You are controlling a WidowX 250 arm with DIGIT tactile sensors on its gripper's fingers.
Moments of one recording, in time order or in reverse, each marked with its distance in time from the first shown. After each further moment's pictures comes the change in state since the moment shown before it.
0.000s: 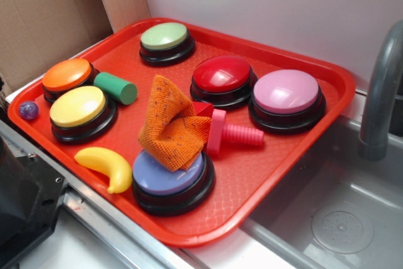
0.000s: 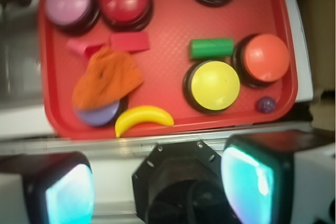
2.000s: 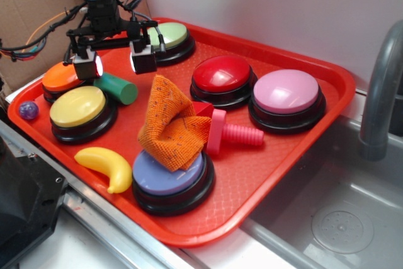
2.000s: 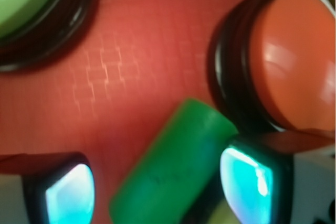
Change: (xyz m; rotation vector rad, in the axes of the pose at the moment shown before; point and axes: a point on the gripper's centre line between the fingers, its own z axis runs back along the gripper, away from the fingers) arm 0.115 0.073 -0.182 0.146 0.009 0.719
